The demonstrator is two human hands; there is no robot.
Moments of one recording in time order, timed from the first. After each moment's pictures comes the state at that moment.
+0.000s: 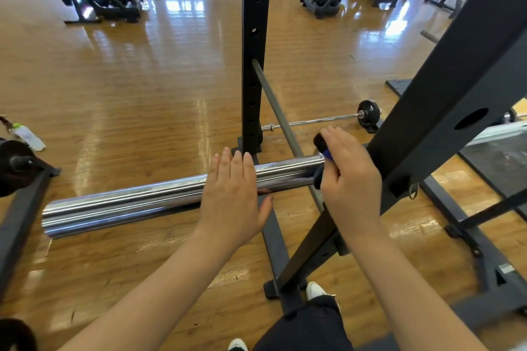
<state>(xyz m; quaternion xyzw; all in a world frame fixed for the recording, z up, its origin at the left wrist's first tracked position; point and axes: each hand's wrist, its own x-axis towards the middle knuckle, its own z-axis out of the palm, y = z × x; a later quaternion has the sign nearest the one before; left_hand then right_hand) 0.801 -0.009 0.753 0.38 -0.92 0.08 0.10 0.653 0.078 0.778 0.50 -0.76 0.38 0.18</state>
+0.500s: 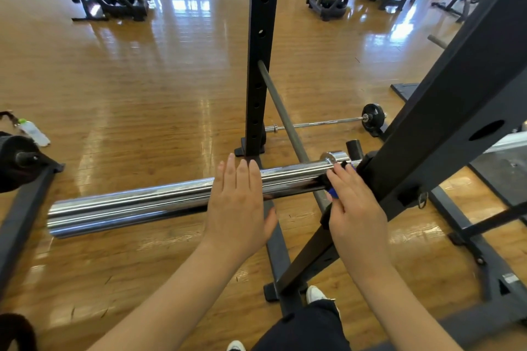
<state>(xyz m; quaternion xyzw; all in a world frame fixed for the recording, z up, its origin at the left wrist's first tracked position) 0.805 -0.001 0.752 0.38 -0.92 0.05 0.11 0.662 0.104 0.748 0.49 -0.80 0.31 0.15</state>
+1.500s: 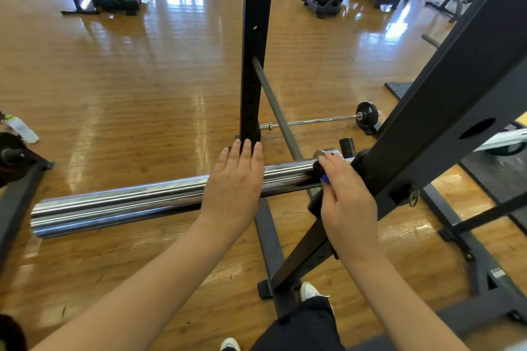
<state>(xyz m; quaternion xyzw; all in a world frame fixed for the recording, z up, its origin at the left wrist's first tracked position) 0.788 -0.025 0.754 0.34 -0.93 0.11 0.10 0.656 0.092 0.752 0.50 -0.78 0.34 0.16</state>
